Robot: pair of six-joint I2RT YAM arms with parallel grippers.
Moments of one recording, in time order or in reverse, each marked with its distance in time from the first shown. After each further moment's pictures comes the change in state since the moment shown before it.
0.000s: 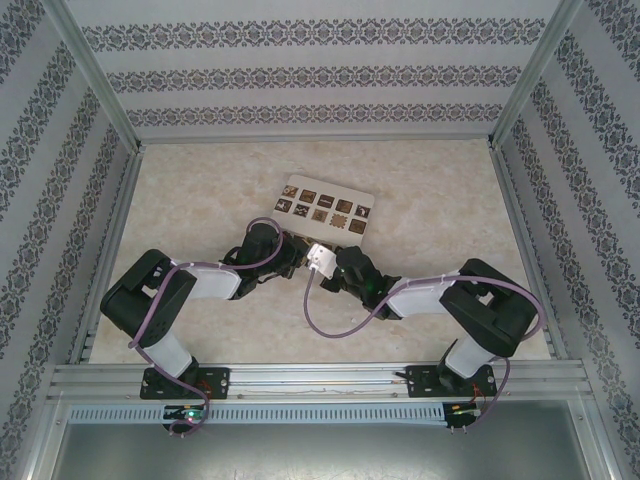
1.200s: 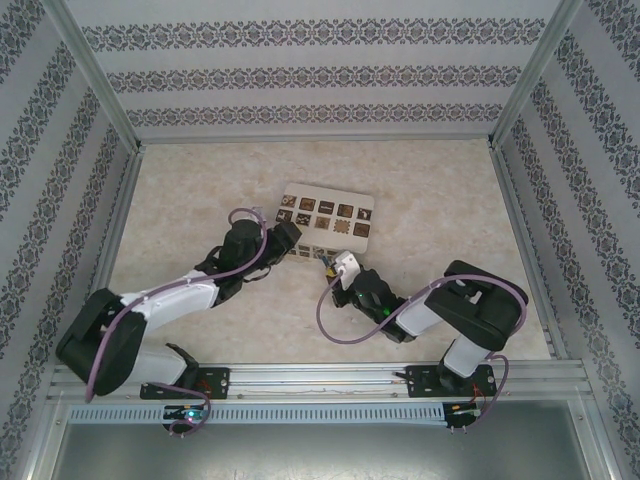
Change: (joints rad) left arm 0.006 -0.350 -0.006 -0.246 -0.159 0.342; right arm 0.015 0.043 -0.260 0.396 0.034 0.500
